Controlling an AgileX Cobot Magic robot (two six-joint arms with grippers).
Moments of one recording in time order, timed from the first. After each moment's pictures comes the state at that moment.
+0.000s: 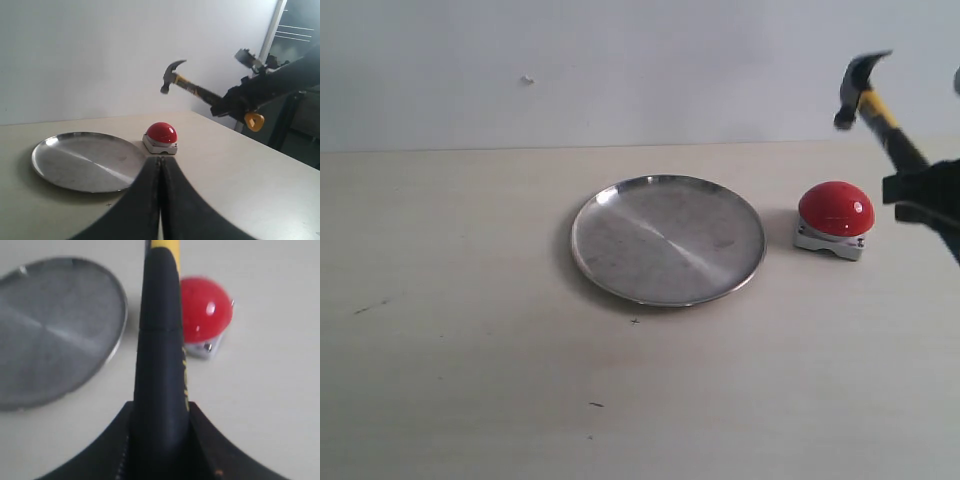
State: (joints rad) left arm -0.26 0.01 0.00 -1.58 0.51 1.30; right arm -0.01 1.34 -0.71 0.62 0.35 -0.54
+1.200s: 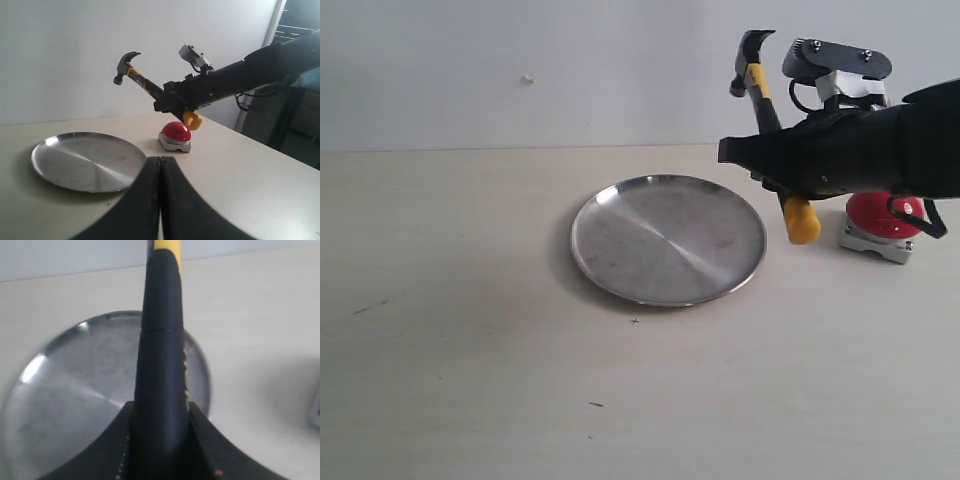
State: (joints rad) left arm -0.26 0.01 0.00 -1.58 0.51 1.30; right arm 0.39 1.64 -0.91 1.70 -0.08 -1.33
